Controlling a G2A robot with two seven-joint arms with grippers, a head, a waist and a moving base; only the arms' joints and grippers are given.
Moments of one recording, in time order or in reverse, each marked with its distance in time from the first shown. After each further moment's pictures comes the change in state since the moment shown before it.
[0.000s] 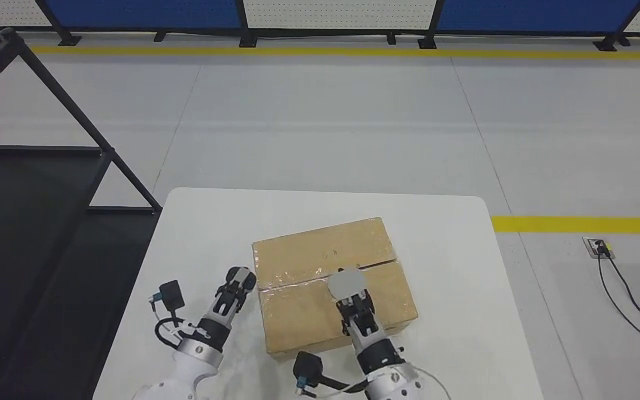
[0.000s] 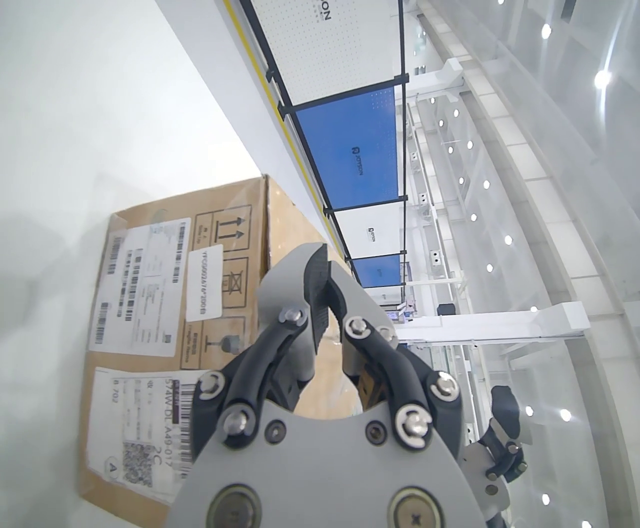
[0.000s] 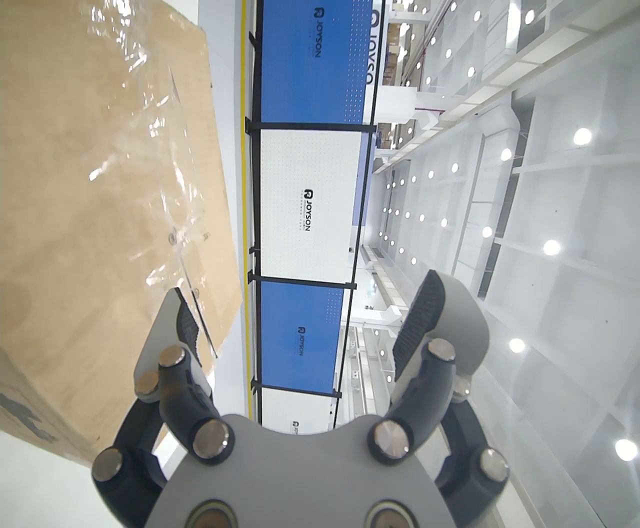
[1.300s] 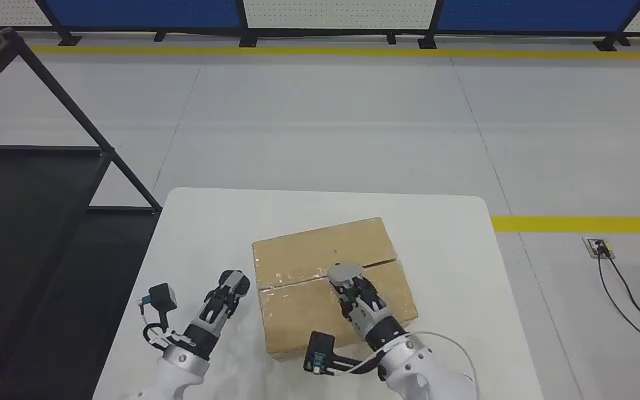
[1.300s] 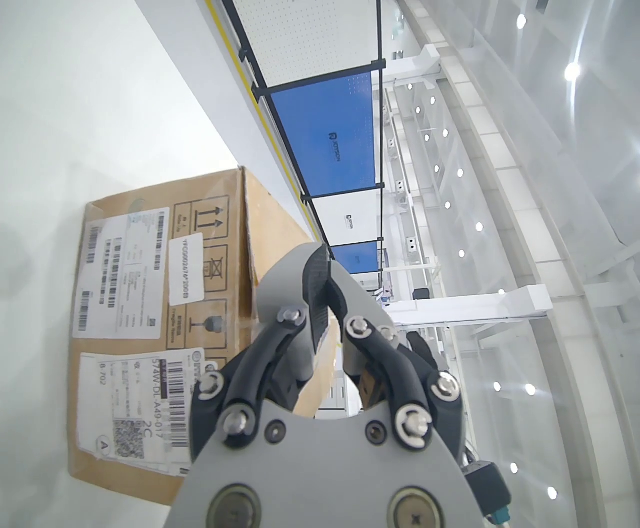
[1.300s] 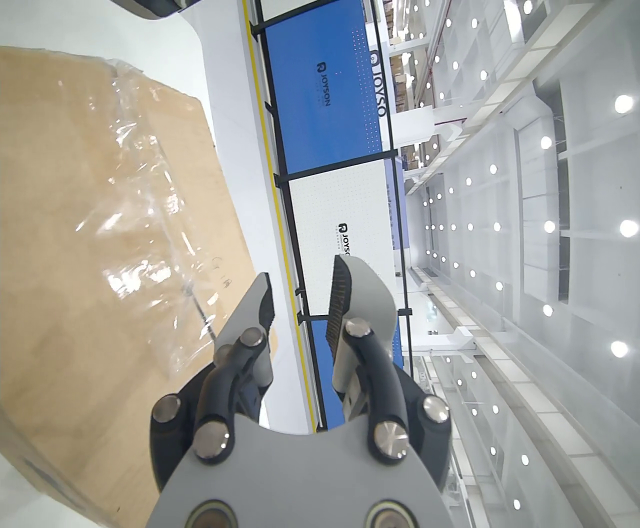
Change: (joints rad) left arm 0.043 0.011 -0.063 -0.032 -0.076 -0.077 -0.099; right arm -0.021 -0.035 0.192 0.021 0.287 -0.066 -0.214
